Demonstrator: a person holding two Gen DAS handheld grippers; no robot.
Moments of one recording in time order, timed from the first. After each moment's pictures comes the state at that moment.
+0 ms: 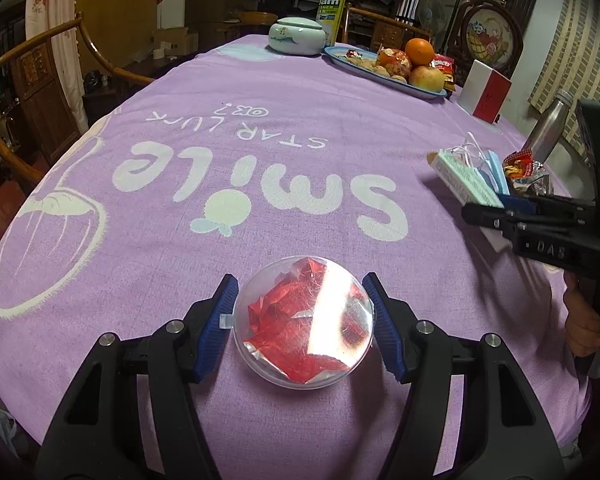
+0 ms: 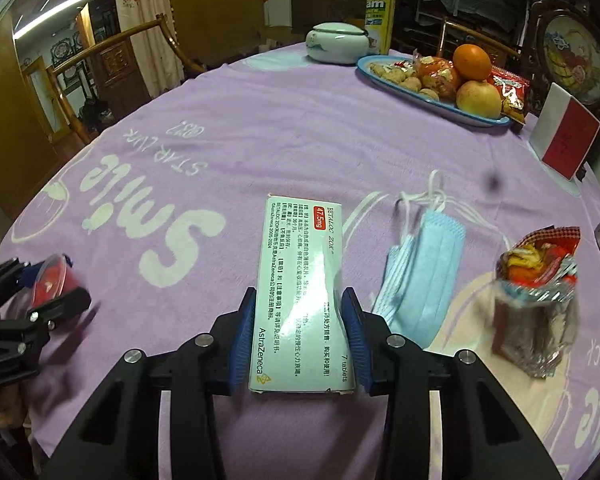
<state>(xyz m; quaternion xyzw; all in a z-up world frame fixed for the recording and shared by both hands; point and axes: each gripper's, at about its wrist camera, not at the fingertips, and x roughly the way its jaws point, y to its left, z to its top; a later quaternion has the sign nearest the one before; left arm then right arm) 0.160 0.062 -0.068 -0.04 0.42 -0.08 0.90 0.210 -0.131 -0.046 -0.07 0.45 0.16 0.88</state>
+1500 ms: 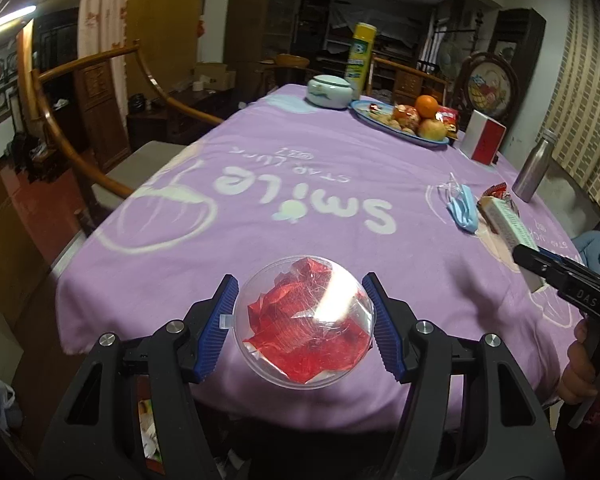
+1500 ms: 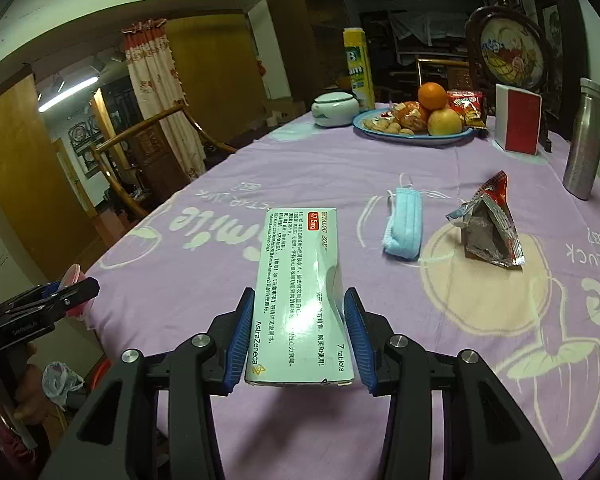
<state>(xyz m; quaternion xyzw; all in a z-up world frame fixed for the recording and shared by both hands) 0.041 0.101 -0.005 -0.06 0.35 -0.02 0.93 0.066 -0.170 0.004 0.05 0.34 0.18 0.92</state>
